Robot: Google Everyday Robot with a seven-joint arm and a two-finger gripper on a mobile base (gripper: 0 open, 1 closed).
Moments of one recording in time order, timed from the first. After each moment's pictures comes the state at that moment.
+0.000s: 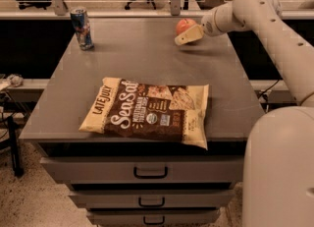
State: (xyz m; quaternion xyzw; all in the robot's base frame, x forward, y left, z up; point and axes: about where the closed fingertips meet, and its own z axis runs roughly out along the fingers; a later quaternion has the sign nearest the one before) arm 0.859 -0.153 0.867 -0.34 0.81 0.08 0.47
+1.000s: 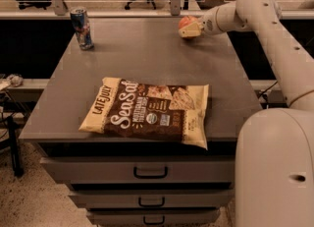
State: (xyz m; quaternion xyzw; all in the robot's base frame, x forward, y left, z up) arm 0.871 -0.146 0.868 -0.33 0.80 0.14 0.49
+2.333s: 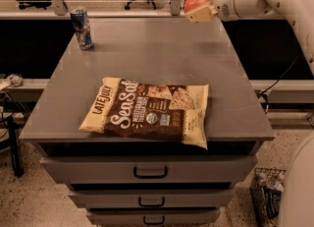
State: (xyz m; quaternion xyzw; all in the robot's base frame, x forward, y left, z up) arm 0.809 -0.149 0.959 -0.38 0.74 0.12 0.54
